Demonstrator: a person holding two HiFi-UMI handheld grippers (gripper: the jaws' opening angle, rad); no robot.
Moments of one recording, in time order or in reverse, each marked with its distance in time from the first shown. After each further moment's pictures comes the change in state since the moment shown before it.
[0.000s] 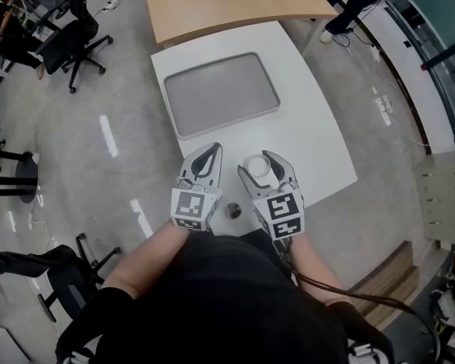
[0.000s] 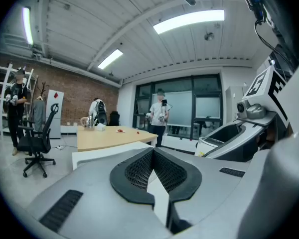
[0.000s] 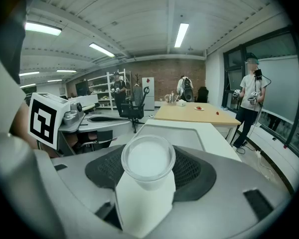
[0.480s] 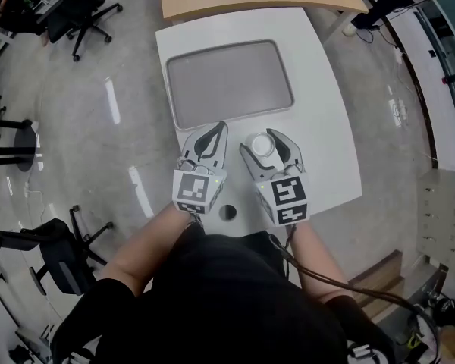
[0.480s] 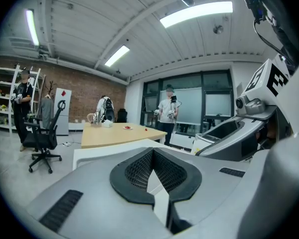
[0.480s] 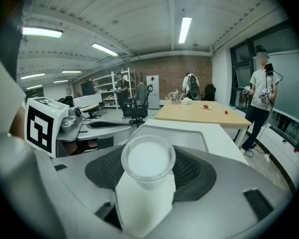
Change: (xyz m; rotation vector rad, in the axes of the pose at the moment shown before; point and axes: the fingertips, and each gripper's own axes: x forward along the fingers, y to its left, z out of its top) left arm 0.071 0.040 -0.019 -0.034 0.028 0.090; right arm 0.076 -0.047 0.014 -0.019 0.011 0.080
